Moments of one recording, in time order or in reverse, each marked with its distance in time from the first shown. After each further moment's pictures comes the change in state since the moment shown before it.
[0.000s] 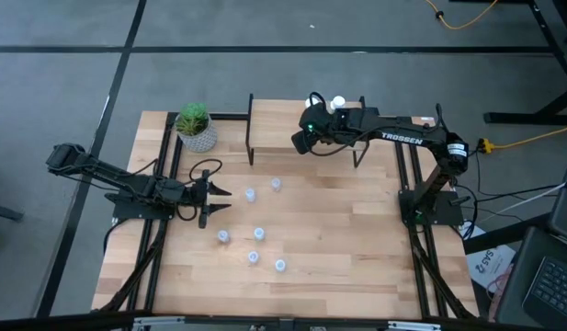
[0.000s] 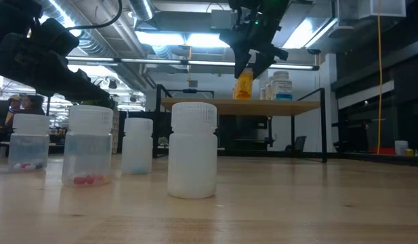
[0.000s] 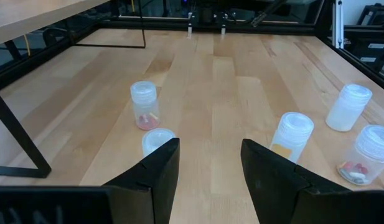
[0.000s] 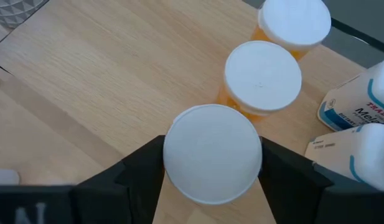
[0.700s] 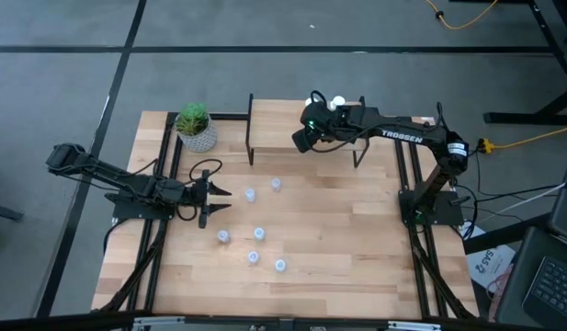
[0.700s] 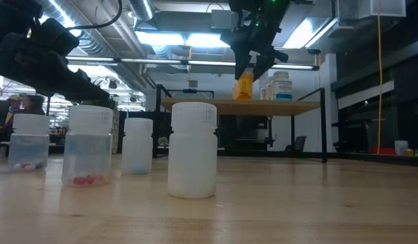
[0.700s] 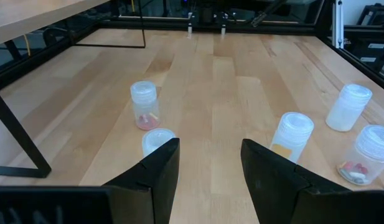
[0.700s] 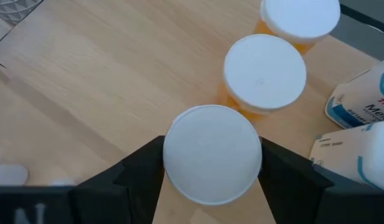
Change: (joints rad) left arm 0.000 0.000 0.000 0.000 0.000 0.000; right arm -0.026 0.000 0.000 -0.003 -0.061 0.000
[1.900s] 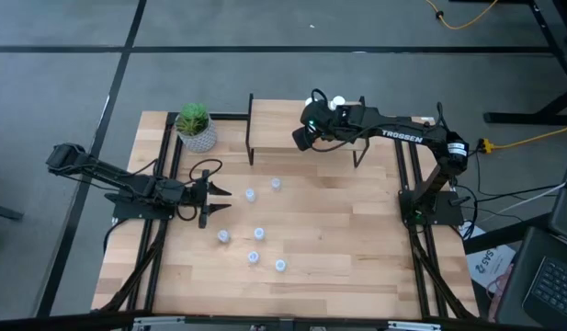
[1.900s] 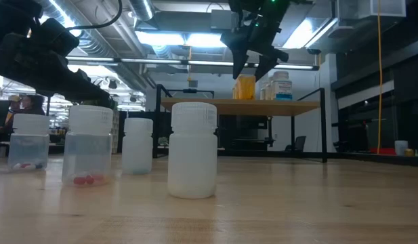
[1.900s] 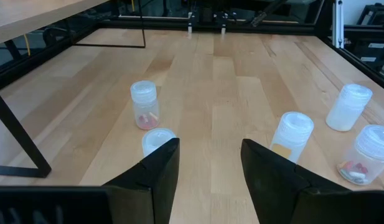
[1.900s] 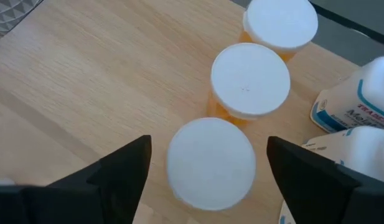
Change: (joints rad) left arm 0.000 0.000 0.000 -0.001 0.000 0.000; right arm -0.003 0.000 0.001 0.006 0.045 0.008
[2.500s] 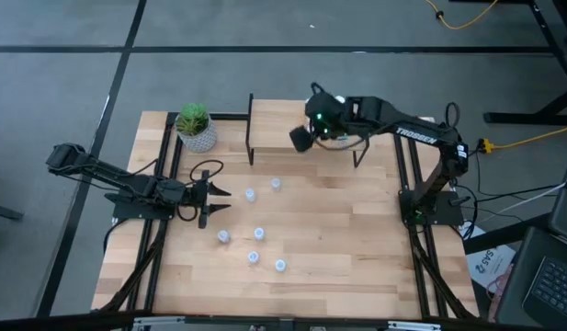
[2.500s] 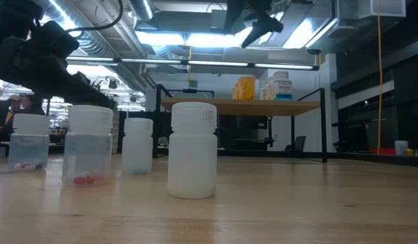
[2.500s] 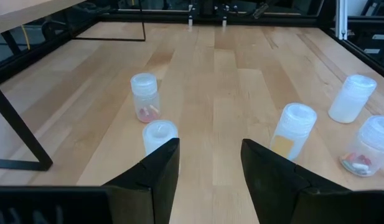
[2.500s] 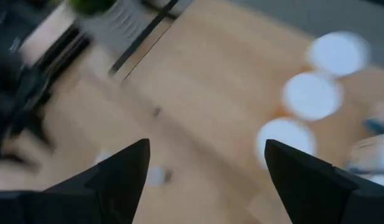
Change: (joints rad) left arm 0.000 0.000 0.000 -0.026 0.000 0.000; right arm 0.086 -0.001 0.293 -0.171 -0.176 0.047
